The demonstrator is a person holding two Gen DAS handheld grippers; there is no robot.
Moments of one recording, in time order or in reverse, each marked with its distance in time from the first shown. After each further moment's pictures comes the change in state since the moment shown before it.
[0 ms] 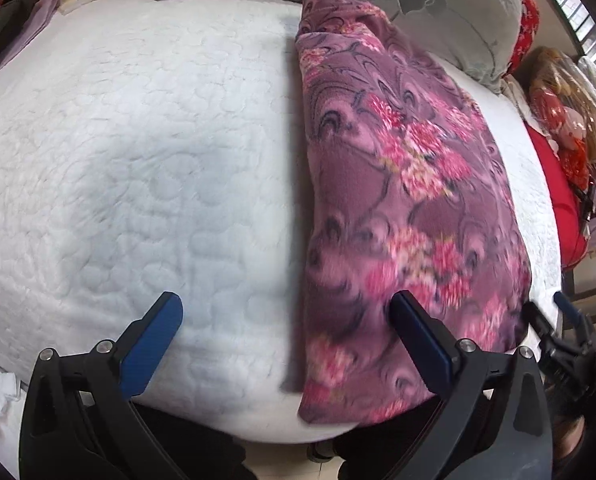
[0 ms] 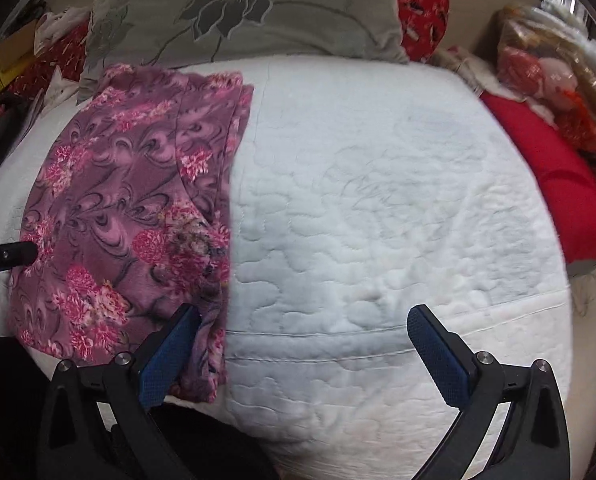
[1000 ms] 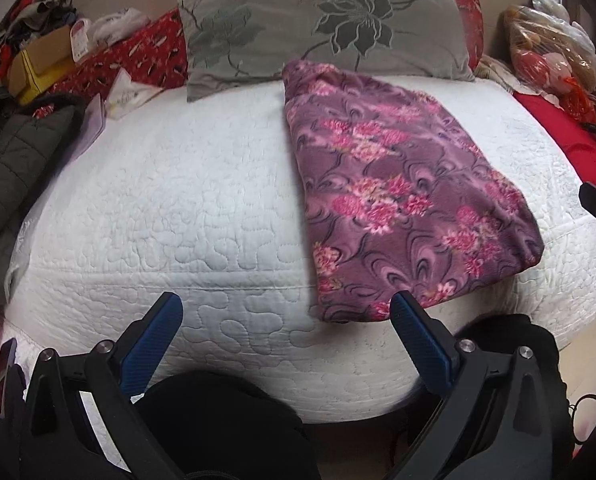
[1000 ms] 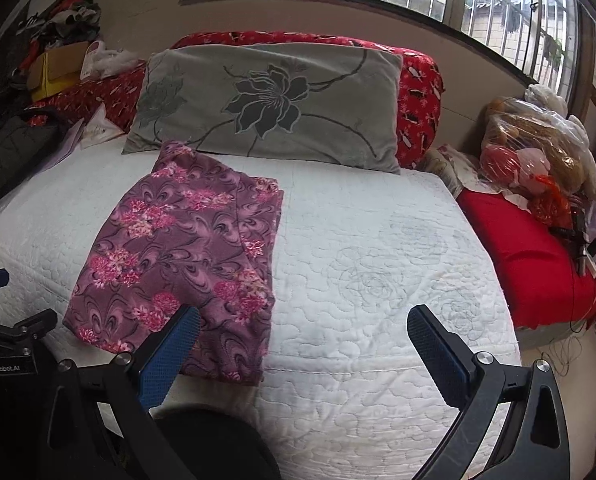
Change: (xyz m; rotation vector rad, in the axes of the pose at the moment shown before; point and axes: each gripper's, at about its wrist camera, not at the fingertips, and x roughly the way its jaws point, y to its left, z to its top) left arm -0.072 -0.038 -0.079 0.234 -0.299 0.266; right arm -0.091 0.034 -0.006 -0.092 -0.310 -0.023
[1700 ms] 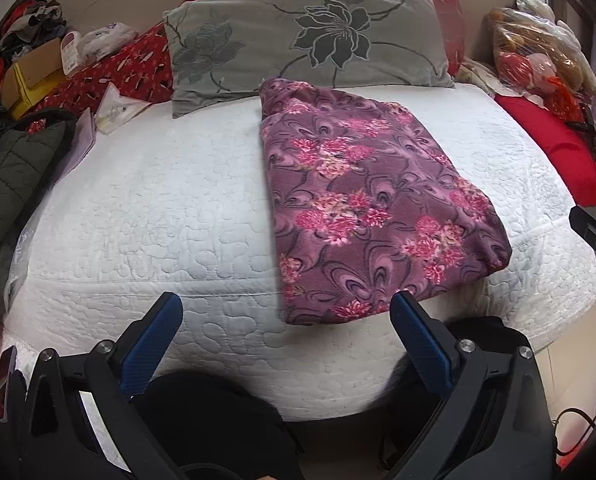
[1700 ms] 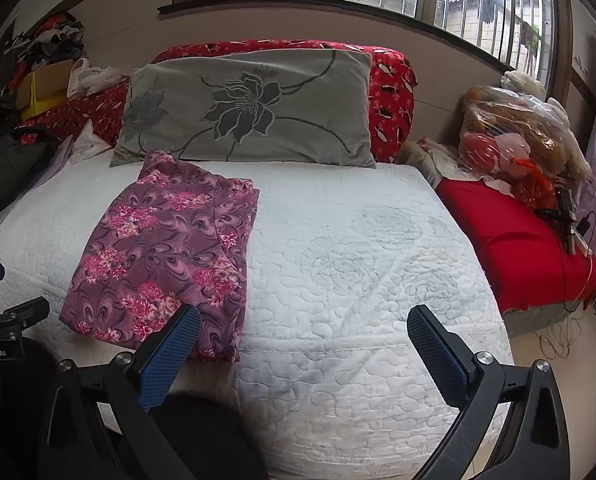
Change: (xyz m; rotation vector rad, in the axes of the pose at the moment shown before) left arm -0.023 -0.024 0.005 0.011 -0.015 -0.030; right arm -0.019 -0.025 -0.018 0.066 -0.016 -0.018
